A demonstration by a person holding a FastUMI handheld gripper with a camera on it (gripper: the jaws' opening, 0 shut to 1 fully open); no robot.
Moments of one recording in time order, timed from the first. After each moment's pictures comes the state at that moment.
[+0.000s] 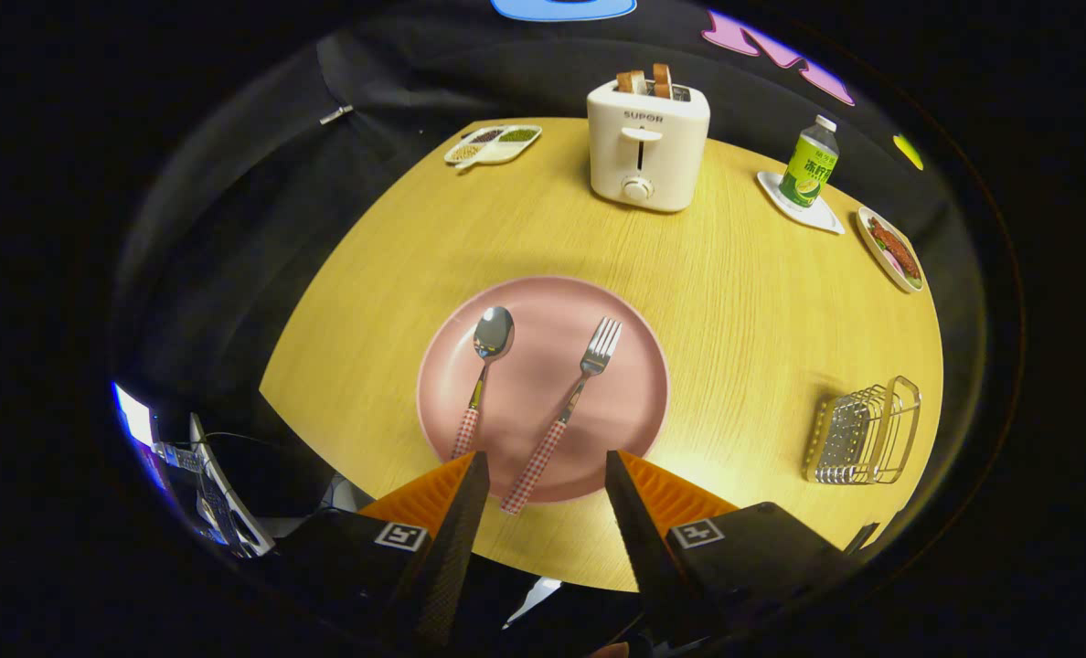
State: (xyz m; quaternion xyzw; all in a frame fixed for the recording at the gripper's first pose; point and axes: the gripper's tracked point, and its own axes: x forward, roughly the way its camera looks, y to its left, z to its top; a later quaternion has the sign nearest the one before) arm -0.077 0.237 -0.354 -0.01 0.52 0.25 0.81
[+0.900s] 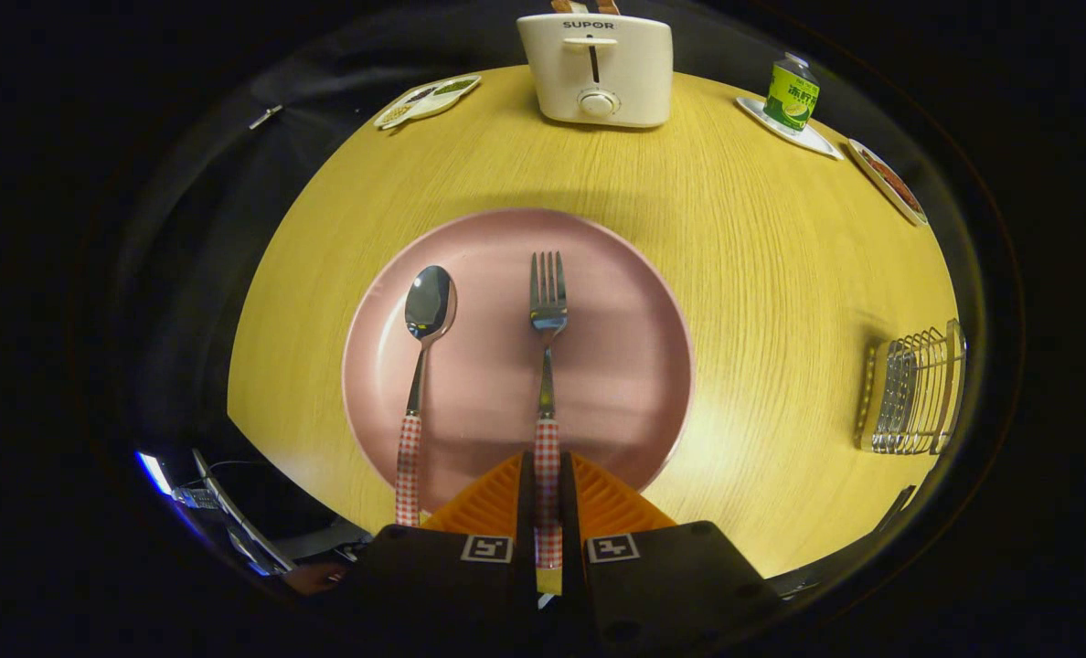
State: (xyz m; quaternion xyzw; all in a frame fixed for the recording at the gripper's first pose) arm -0.068 0.237 -0.396 0.04 0.58 0.20 0.79
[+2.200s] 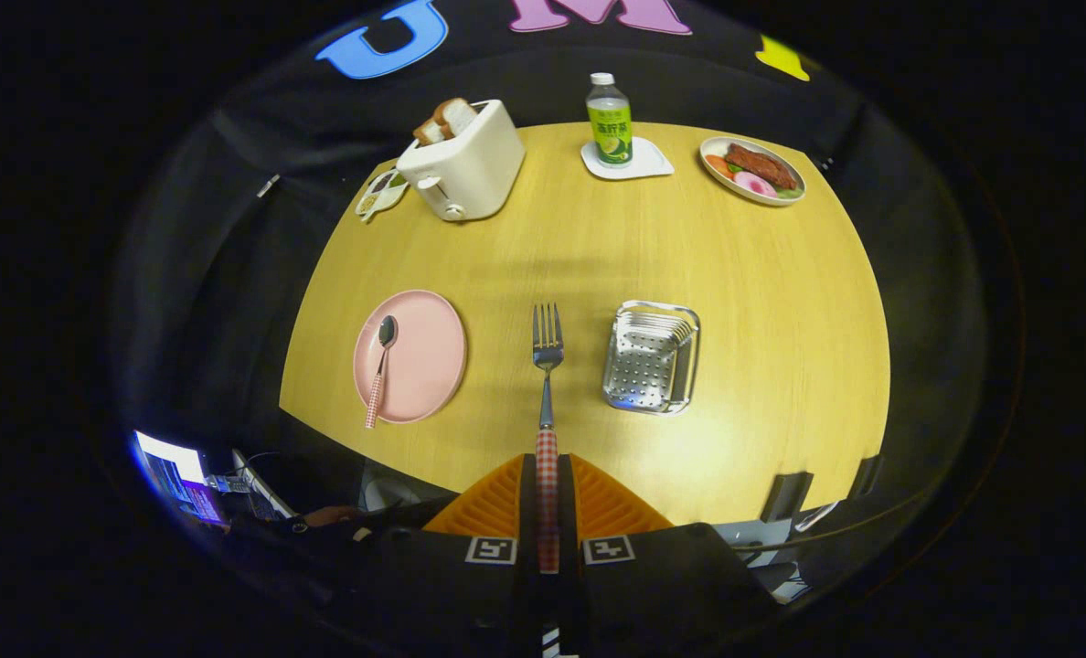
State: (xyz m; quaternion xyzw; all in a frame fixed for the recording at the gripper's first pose) arm -0.077 -0.027 -0.266 0.09 0.58 0.18 0.79
